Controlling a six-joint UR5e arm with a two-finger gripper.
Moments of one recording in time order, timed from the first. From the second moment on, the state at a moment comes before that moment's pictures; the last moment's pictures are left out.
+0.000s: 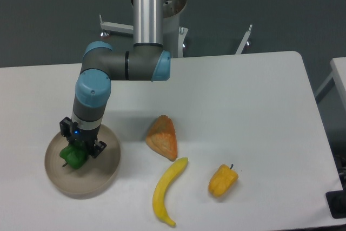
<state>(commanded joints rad) 1.83 -2.15 -1.50 -0.88 1.26 0.52</state>
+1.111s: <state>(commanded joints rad) 1.87 -2.10 -1.50 -0.89 1.24 0.51</state>
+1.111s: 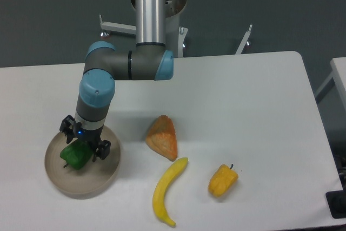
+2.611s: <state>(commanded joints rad) 2.31 -2.15 -1.25 -1.08 1.52 1.17</state>
